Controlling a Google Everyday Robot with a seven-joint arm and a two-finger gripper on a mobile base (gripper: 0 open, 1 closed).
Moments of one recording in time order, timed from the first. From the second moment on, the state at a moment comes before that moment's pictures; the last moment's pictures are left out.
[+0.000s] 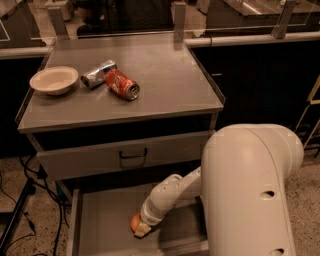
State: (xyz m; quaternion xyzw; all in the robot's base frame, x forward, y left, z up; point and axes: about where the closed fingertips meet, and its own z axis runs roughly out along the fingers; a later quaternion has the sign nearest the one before) arm 0.491 0.060 0.372 -0.61 0.77 0.15 0.14
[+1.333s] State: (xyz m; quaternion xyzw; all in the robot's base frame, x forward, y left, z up) arm 0.477 0.033 0.450 -0.58 0.79 0.13 0.14
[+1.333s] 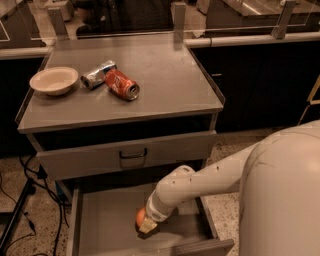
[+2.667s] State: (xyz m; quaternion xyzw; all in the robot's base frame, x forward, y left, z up) arm 0.490 -0.022 0.545 -0.54 0.82 0.05 0.19
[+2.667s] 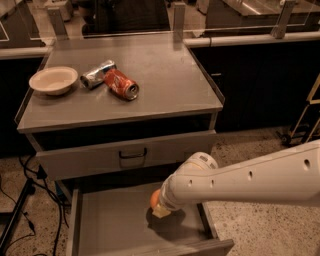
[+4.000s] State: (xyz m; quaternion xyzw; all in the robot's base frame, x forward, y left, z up) arm 0.498 -0.027 0.606 -0.55 0.81 0.01 0.21
